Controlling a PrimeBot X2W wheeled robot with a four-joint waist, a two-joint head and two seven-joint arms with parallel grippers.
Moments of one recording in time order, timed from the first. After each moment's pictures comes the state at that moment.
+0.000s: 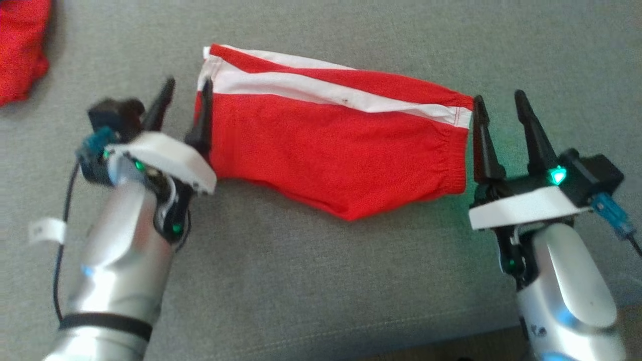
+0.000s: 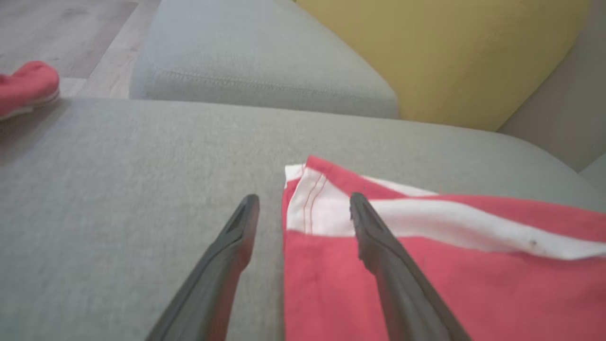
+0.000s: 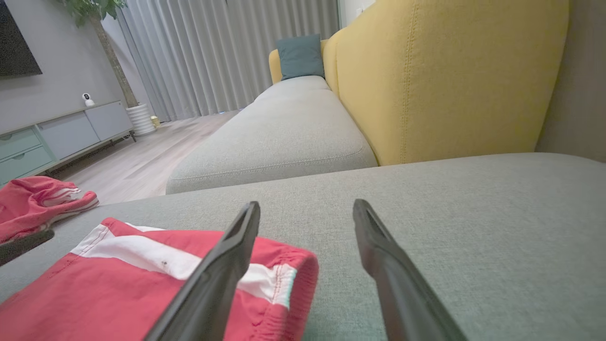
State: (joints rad) left arm -0.68 0.12 -0.30 0.75 -0.41 -0.12 -0.26; right arm -0.36 -0.06 0.12 0.30 0.23 0.13 -0.26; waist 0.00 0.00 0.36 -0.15
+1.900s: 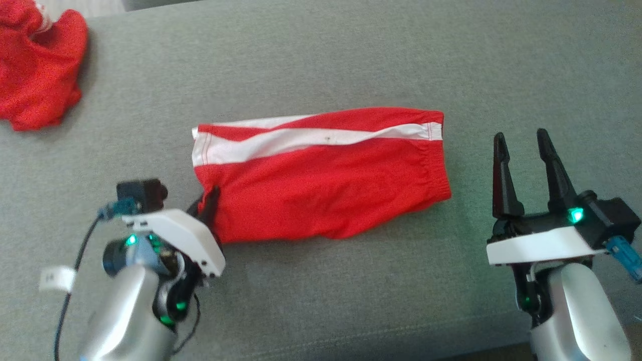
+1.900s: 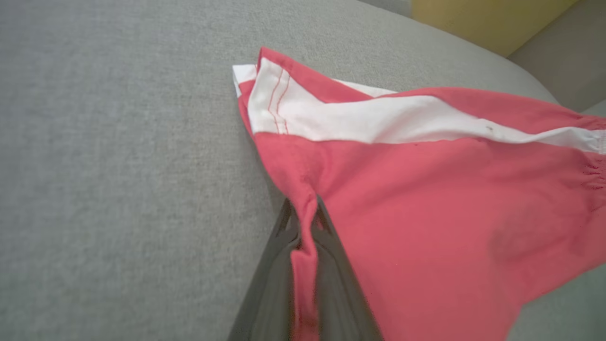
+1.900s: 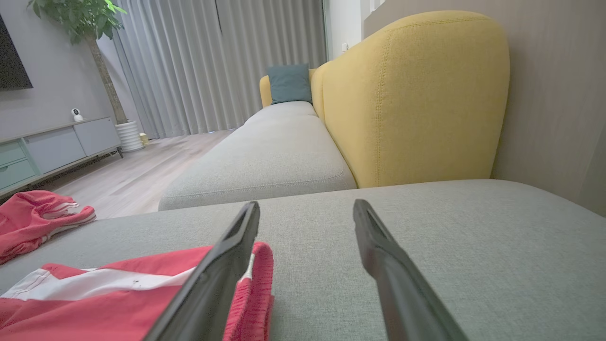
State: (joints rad) left arm -0.33 0.18 -0.33 0.43 -0.57 -0.01 0.13; right arm -0.19 -0.05 0.04 0.18 0.16 0.13 -0.26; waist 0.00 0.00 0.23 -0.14
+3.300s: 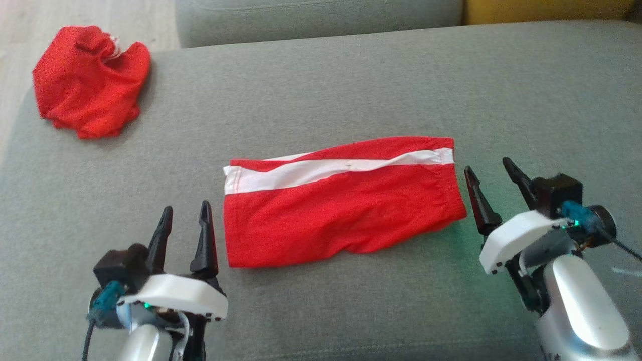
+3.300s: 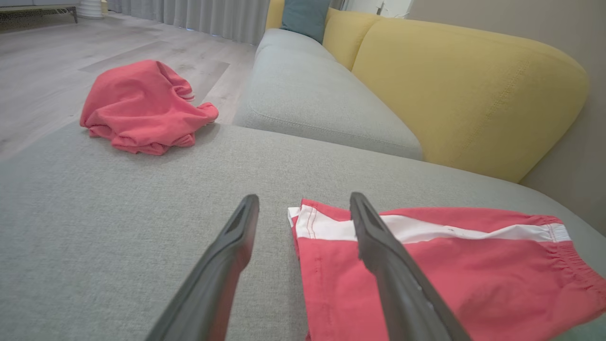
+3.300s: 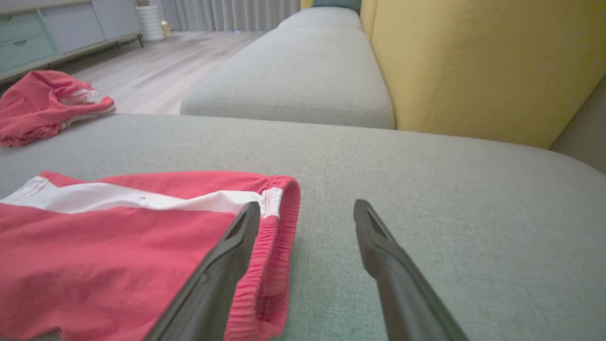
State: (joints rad) left arm -0.04 0.15 -0.31 0.13 -0.44 0.17 -0.23; right arm -0.25 -0.13 0.12 0.35 0.10 0.13 0.04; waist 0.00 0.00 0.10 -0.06
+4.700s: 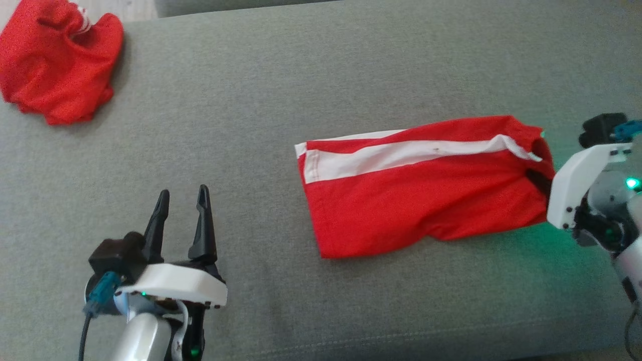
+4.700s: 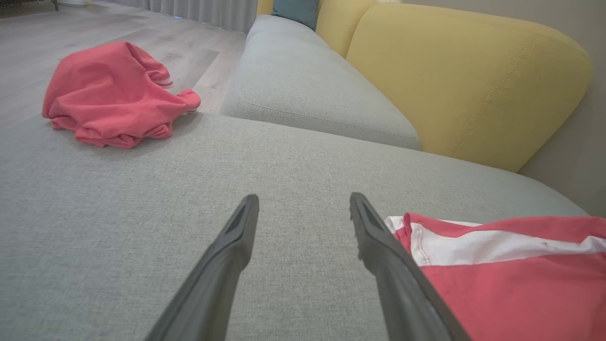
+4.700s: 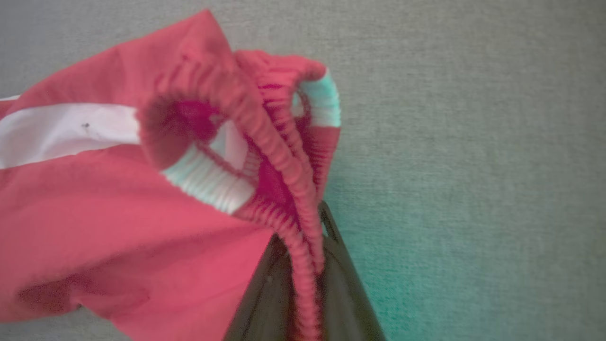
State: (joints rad) left arm -0.07 0.15 -0.31 0.10 -0.43 0.18 -0.24; right arm -0.55 -0.48 0.43 0.62 0.71 0.13 0.56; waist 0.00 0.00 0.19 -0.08
